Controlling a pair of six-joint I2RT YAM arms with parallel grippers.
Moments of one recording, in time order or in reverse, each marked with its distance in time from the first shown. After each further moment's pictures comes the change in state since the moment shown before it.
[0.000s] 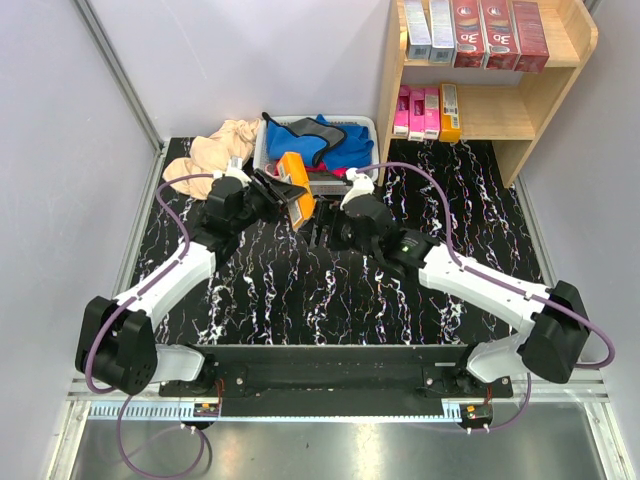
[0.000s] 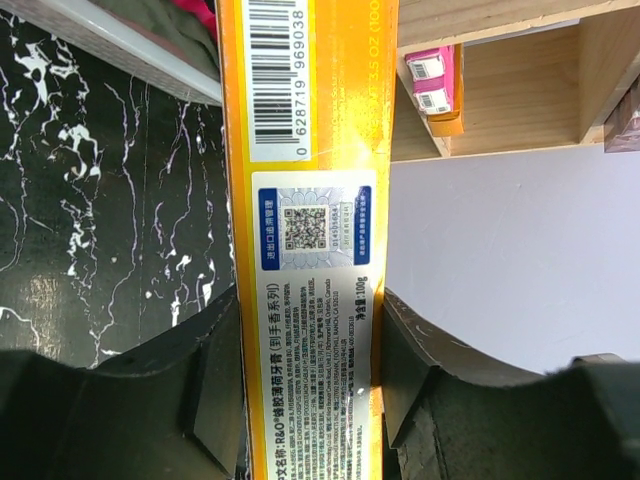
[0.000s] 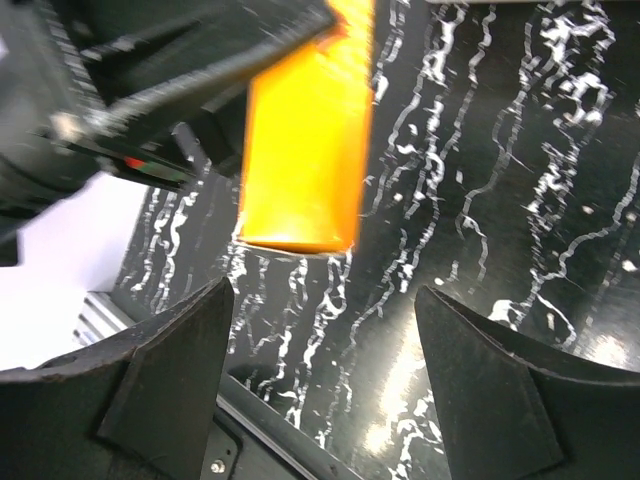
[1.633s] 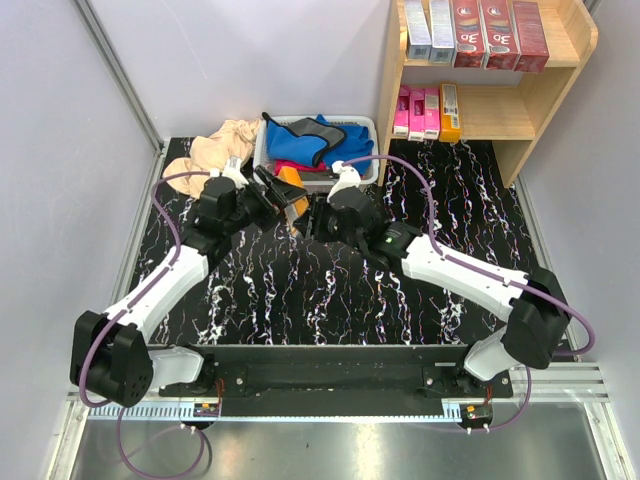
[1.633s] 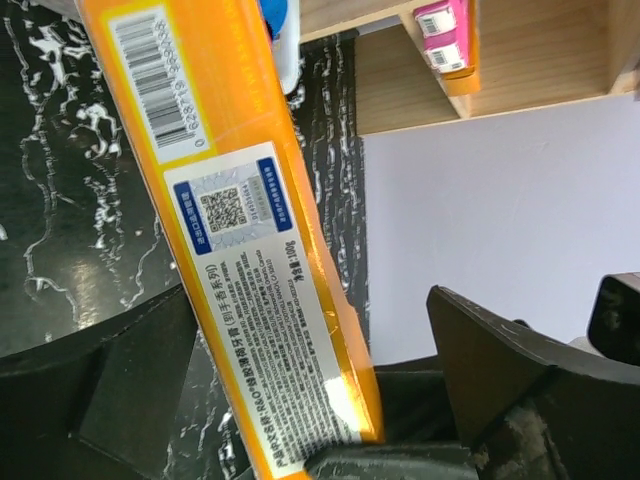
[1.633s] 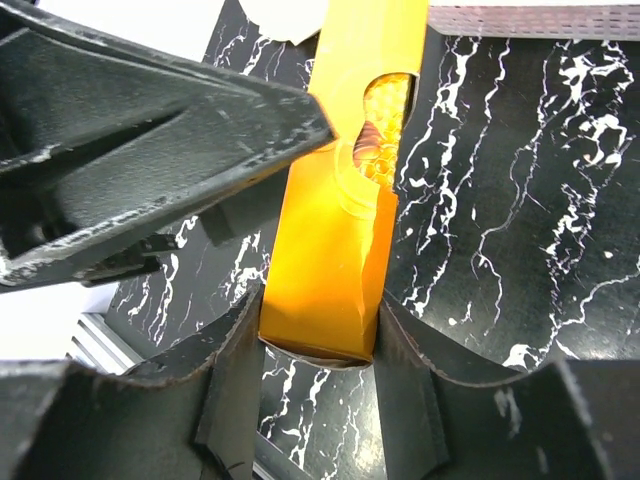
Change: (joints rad) left arm 0.024 -0.060 0.005 -0.102 0.074 0.095; right arm 0.010 0.127 0.109 0.041 0.021 -0.024
